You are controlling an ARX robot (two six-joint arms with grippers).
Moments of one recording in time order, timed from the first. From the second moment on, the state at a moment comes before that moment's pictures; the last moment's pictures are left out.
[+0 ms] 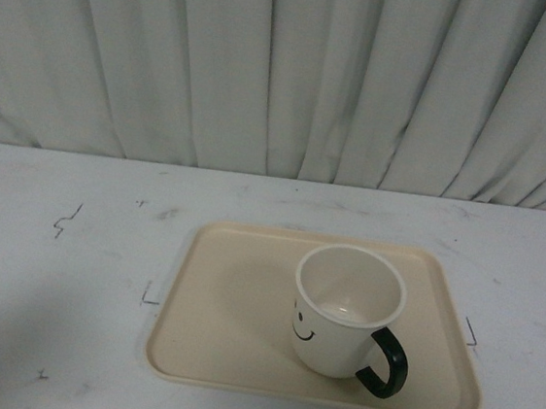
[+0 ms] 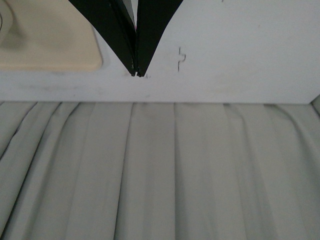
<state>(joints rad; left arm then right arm) 0.00 0.58 0.02 0.59 0.00 -0.01 -0.01 0.00 0.01 0.00 0.00 -0.01</state>
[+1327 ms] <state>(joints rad) 0.00 0.01 0.01 -0.01 0.00 -0.01 -0.01 0.00 0.01 0.00 0.00 -0.01</state>
